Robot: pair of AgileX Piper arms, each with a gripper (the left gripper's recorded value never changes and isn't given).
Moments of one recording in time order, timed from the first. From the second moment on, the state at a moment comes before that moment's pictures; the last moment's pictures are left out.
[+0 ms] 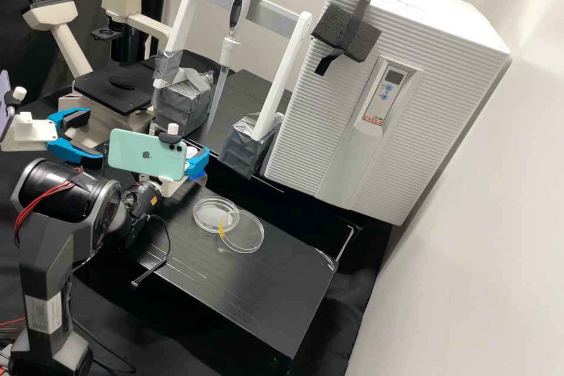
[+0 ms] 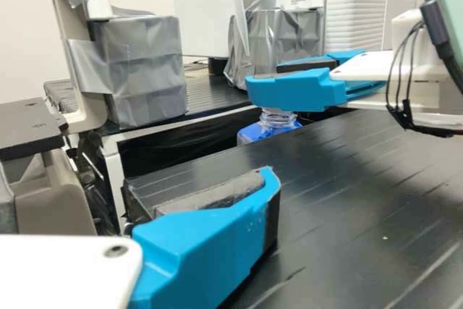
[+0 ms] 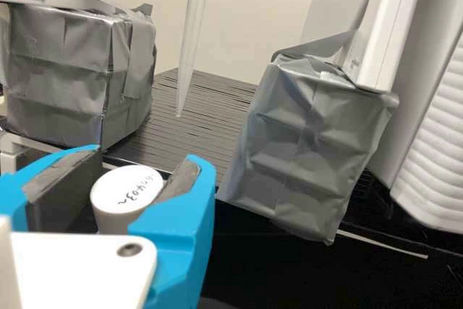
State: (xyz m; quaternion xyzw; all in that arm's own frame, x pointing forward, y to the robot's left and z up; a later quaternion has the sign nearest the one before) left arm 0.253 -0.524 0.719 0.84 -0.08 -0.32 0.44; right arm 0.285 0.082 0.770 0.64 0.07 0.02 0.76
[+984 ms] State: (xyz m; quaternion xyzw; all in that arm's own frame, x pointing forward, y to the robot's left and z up) left arm 0.254 -0.524 0.719 0.84 -0.07 -0.32 0.44; right arm 0.286 0.085 0.769 0.64 0.08 0.03 0.76
